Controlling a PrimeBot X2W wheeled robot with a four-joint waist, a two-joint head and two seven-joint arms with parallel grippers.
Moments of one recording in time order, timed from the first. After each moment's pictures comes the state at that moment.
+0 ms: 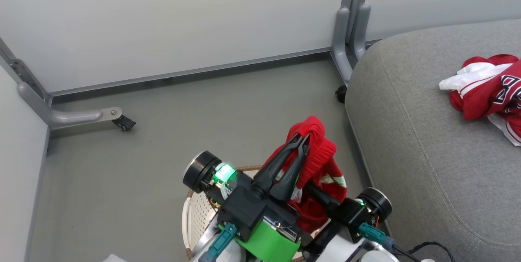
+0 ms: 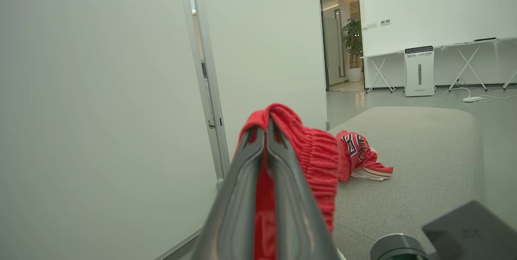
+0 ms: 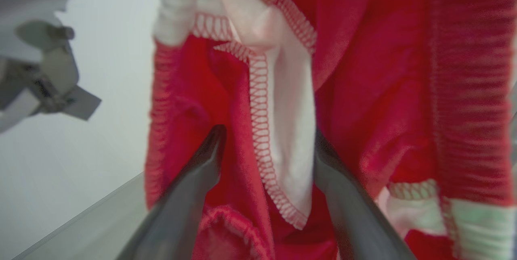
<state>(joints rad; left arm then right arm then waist) -0.25 0.05 -0.67 -0.03 -0.14 -0.03 -0.26 -0.17 -0.08 0.58 0.18 0.18 0.13 -0.26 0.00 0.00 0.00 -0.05</state>
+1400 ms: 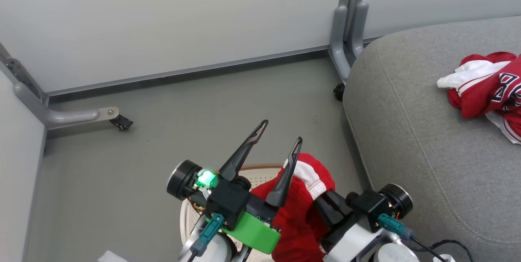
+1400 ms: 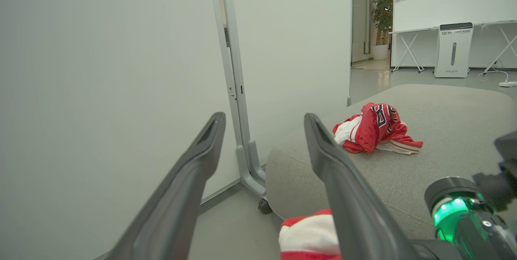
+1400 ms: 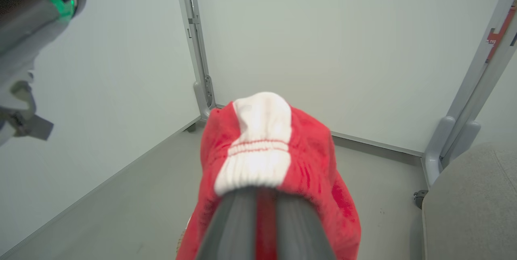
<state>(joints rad) -0.23 0.05 -0.61 0.08 -0.14 -0.01 -0.26 -0.16 -0.10 0.49 0.21 0.19 0.13 -0.26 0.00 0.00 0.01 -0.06</state>
